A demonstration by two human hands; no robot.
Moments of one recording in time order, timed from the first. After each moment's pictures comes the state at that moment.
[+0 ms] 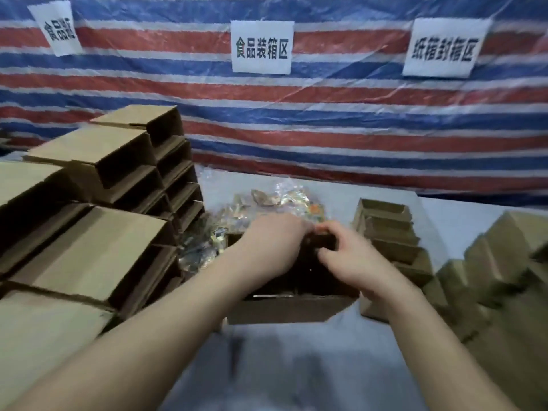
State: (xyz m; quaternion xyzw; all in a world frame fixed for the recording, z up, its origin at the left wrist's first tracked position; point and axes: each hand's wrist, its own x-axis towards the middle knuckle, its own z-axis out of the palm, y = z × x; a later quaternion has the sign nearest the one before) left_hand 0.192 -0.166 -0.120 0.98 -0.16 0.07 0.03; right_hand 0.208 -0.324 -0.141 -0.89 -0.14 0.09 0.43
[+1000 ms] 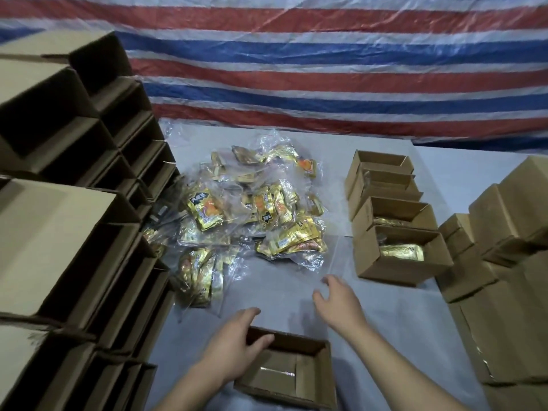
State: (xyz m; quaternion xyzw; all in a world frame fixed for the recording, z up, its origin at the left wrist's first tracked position) left_hand 0.125 -0.120 -0.411 0.93 0.02 -0.15 0.33; right_hand 0.221 -0.350 -0.395 -0.95 0.02 0.15 0.26
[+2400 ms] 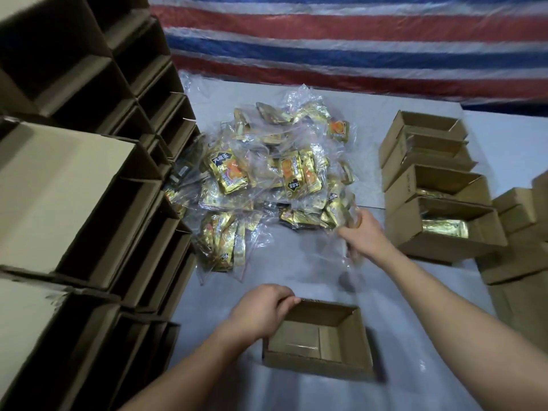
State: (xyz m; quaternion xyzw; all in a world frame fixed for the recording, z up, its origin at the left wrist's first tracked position) left_hand 0.141 -0.120 -0.431 0.93 -0.07 -0.16 0.32; right_hand 0.303 -0.335 -0.390 -0.90 0.04 0.17 0.41
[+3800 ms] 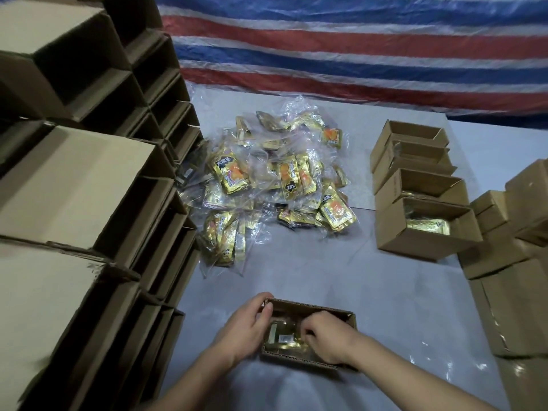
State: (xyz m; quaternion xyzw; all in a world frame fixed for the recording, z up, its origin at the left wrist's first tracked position) left_hand 0.069 -0.110 -0.438 0.86 0.09 -0.15 0.48; right_hand 0.127 -0.315 -0.421 -0.87 -0.22 0.41 0.13
